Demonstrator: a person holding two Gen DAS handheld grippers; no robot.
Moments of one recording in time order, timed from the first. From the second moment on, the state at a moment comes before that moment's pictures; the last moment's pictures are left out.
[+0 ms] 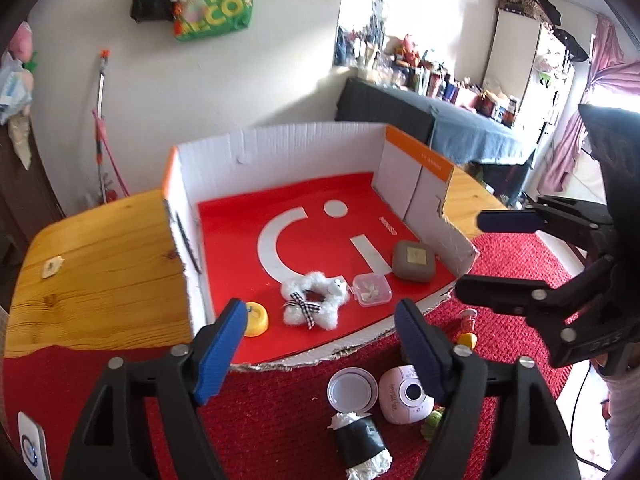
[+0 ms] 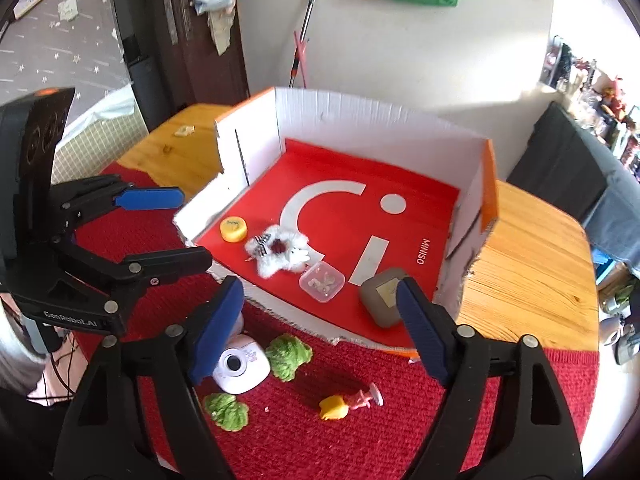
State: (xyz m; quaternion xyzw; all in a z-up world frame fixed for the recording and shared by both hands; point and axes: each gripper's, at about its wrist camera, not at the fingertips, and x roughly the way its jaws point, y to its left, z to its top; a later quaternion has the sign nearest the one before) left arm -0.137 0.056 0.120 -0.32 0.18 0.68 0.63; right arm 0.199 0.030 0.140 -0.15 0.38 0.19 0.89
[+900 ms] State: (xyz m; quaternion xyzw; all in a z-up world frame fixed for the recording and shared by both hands) left arm -0.110 -0.019 0.077 -0.34 0.12 0.73 0.58; right arm 0.111 -0.015 0.097 -0.04 0.33 0.08 0.94
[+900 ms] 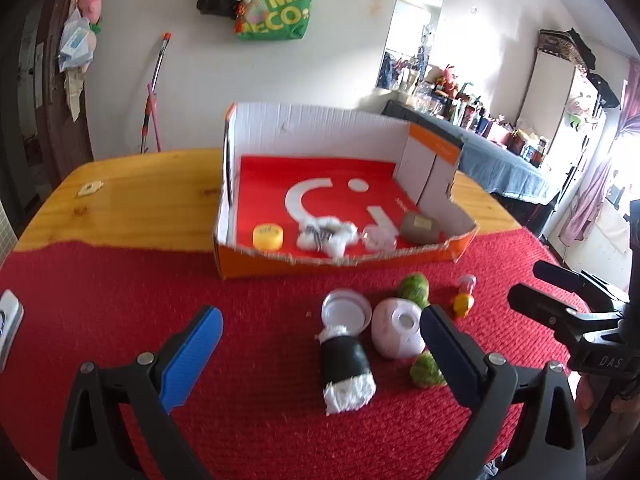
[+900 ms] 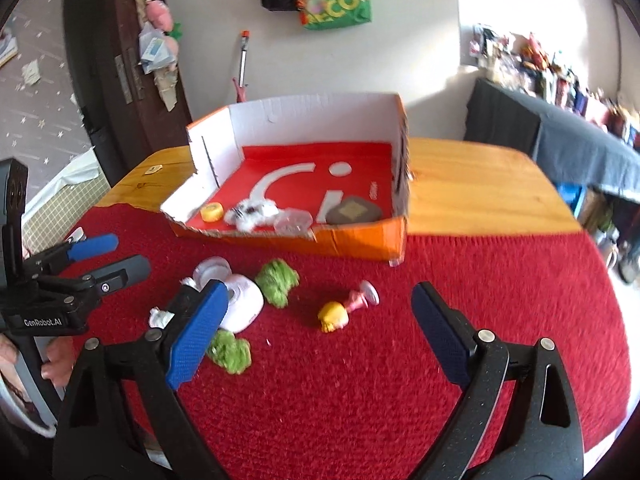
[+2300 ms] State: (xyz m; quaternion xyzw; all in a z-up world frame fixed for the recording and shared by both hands) left arm -0.101 -0.004 0.024 -0.37 0.19 0.71 0.57; right arm 0.155 -0.050 0.044 -0.09 0.41 -0.08 0.90
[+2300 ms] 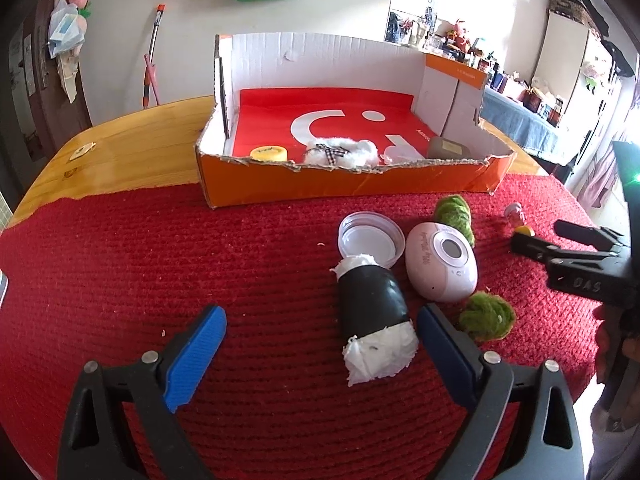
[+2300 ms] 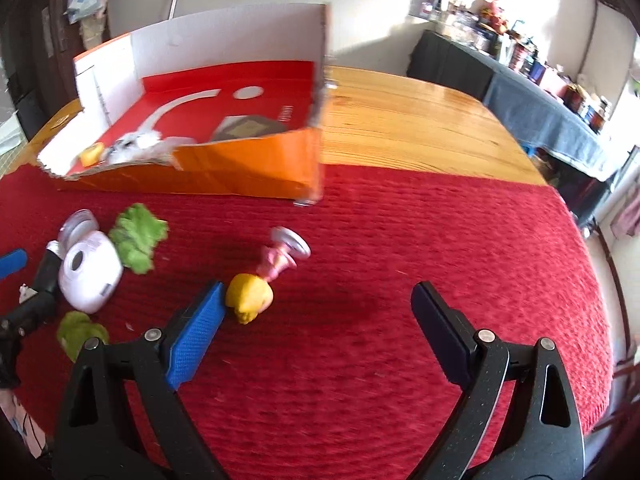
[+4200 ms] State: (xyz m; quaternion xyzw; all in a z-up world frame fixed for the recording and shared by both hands) left arm -0.092 -0.022 0.076 -0.29 0.15 0.69 0.64; right arm 0.126 0.004 0.077 -0.01 0.35 0.01 0.94
